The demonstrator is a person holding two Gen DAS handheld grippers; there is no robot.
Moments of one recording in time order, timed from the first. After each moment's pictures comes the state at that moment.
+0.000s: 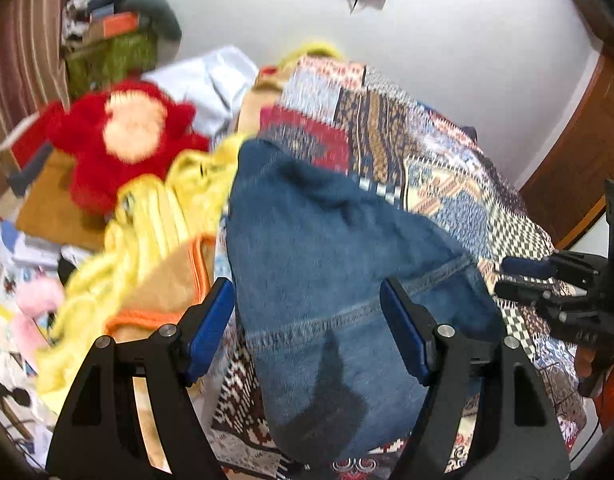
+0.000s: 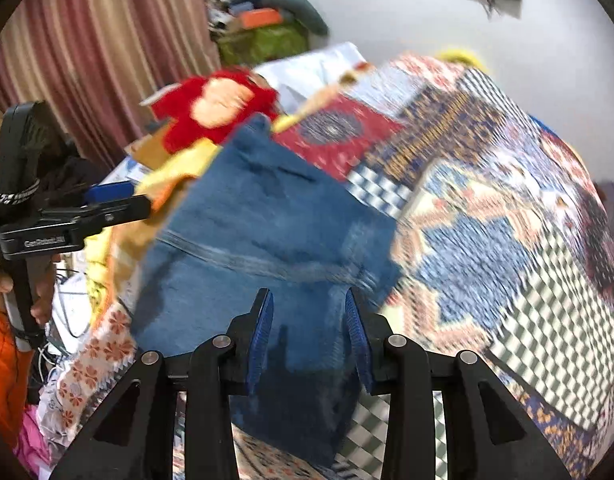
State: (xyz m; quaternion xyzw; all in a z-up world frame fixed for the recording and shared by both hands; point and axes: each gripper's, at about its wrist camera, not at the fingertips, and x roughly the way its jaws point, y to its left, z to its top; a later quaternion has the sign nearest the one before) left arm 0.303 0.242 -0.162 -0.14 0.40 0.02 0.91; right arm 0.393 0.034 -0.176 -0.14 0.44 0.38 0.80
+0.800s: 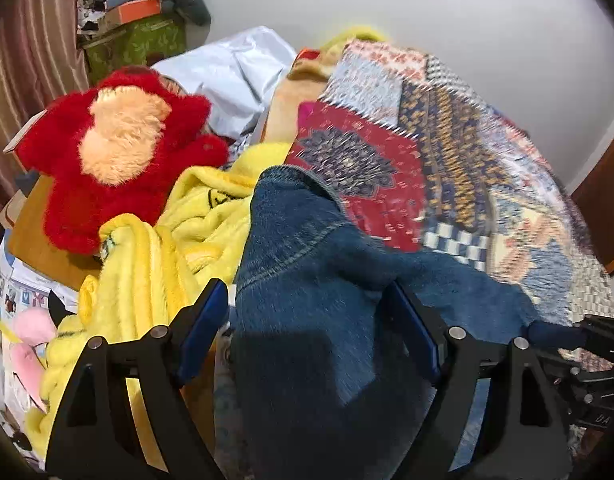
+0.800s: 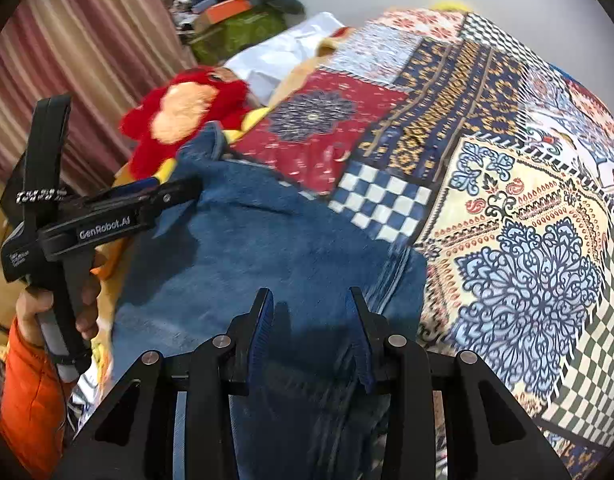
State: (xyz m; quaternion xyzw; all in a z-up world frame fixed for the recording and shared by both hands) left arm 0.415 0.272 -0.212 -0.14 0.43 0.09 0.89; right arm 0.483 0.080 -0.235 -0.07 0.50 0.37 0.78
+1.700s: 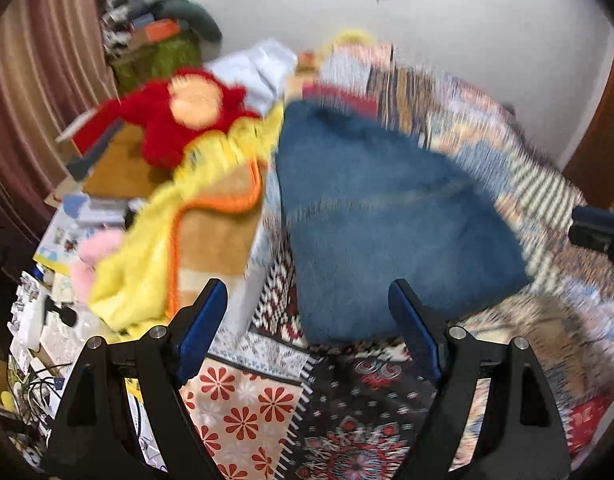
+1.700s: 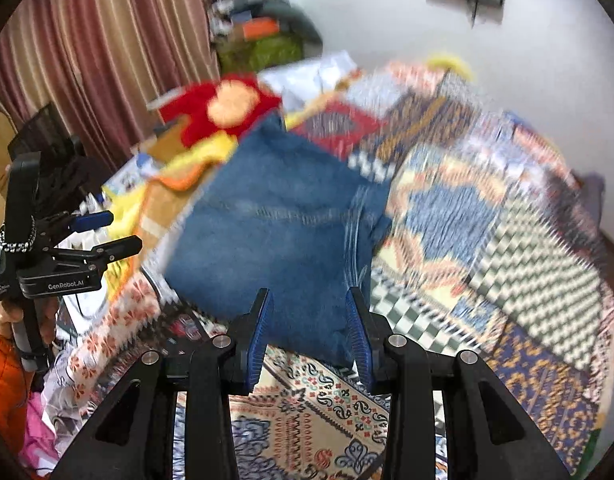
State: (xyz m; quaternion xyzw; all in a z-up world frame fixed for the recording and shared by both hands) left arm 0.191 0.197 -0.155 -0.09 0.41 0.12 0.90; right arm 0.305 -0.023 -0.141 -0.14 0.41 0.36 0.83
